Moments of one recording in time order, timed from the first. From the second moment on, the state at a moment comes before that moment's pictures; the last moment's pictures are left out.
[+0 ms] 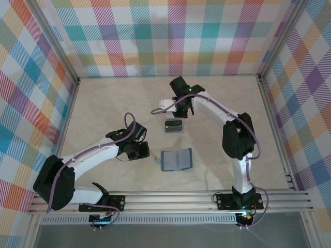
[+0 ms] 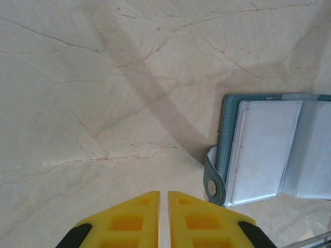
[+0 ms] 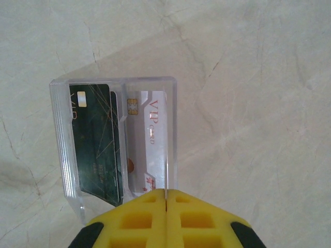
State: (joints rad) left arm -0.62 1.32 0.79 -0.66 0.17 -0.76; right arm 0.59 2.05 1.81 -0.90 -0.03 -1.06
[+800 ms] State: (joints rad) left arm -0.60 1.32 0.79 -0.66 0.19 -0.76; right arm 0.59 2.13 1.87 -0.96 -0.03 -1.06
